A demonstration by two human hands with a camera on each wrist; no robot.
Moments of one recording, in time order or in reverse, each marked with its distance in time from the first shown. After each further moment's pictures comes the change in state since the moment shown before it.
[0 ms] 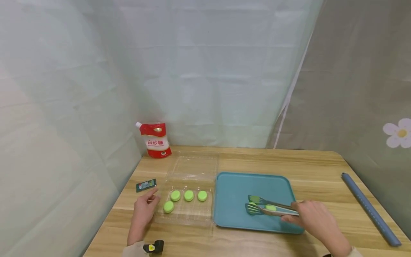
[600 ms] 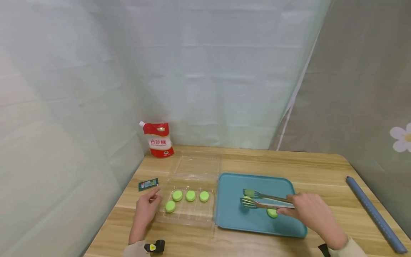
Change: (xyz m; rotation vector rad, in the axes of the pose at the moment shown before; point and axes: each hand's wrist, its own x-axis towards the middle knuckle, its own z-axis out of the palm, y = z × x) left_hand -0.001 0.000 0.002 -0.018 0.034 -0.001; right_hand 0.030 -0.004 -0.013 0.006 0.006 -0.095
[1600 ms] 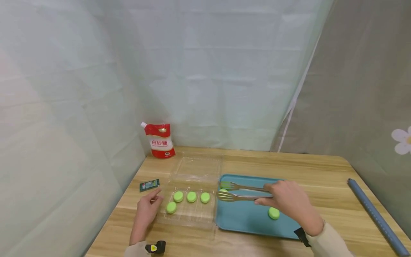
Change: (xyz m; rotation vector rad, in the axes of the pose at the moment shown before) left_hand -0.001 -0.001 -0.001 0.010 -0.009 0.021; right_hand 0.056 -0.042 -0.018 0.024 0.111 -0.144
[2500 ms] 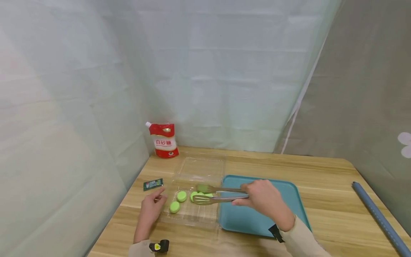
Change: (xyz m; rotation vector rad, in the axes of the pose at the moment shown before) left_hand -0.003 0.002 0.000 -0.009 0.001 -0.005; right_hand 0.045 -0.045 0.026 0.130 -0.041 -0.058
